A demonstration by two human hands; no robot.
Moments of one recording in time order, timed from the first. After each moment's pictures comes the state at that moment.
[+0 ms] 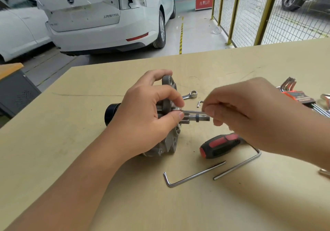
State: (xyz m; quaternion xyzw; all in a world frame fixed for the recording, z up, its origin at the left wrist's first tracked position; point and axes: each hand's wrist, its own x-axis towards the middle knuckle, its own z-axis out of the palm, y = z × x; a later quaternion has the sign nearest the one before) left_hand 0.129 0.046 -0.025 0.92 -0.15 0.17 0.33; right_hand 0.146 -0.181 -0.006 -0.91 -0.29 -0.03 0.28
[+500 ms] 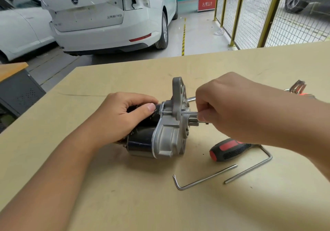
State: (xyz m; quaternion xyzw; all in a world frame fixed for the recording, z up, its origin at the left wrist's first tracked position) left_hand 0.149 0.123 -0.041 0.92 -0.10 0.06 0.37; right_hand 0.154 -0.132 0.017 -0.95 -0.29 -0.02 0.04
